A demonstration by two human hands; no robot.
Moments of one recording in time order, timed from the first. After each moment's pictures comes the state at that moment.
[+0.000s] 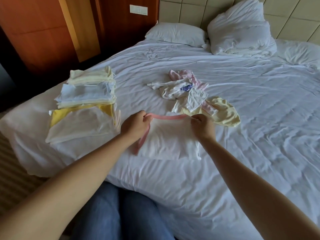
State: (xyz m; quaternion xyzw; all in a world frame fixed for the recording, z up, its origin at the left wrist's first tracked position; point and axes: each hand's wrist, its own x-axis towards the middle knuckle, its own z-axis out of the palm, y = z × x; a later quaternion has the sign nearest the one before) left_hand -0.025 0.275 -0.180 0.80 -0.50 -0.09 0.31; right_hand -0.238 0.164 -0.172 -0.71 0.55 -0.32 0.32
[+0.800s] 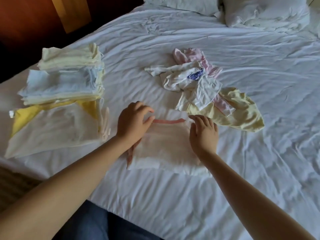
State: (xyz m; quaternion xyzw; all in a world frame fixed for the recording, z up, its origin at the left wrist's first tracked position) left_hand 0.024 0.189 -0.242 0.74 -0.60 0.08 0.29; right_hand -0.200 0.096 -0.257 -0.83 0.47 -0.31 0.05
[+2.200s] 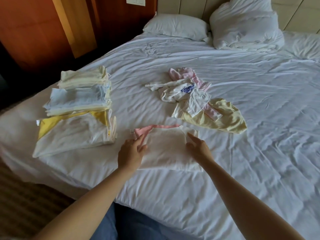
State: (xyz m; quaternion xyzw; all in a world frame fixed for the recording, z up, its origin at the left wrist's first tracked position) left_hand -0.018 0.273 -0.275 0.84 -0.46 -0.12 0.28; right_hand -0.237 0.138 -0.235 -0.74 0.57 -0.13 0.34
